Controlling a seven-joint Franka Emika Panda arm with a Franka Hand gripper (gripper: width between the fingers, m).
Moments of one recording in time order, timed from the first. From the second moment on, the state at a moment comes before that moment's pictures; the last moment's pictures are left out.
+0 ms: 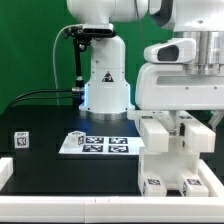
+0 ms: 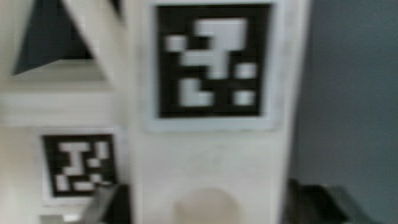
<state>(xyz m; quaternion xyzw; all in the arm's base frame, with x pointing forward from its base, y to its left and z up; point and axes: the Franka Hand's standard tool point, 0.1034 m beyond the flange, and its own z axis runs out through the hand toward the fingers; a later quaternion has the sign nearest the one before) 0.547 0.119 0.099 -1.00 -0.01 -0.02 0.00</state>
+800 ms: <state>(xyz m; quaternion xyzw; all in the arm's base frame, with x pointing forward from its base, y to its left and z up) 0.551 0.116 0.099 -1.00 -0.01 -0.02 0.00</state>
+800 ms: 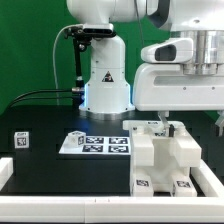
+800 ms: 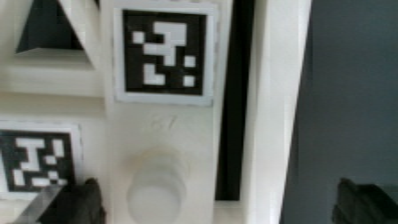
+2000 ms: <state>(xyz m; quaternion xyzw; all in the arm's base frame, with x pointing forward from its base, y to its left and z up) 0.567 0.094 0.154 -1.00 -0.03 0.00 0.01</state>
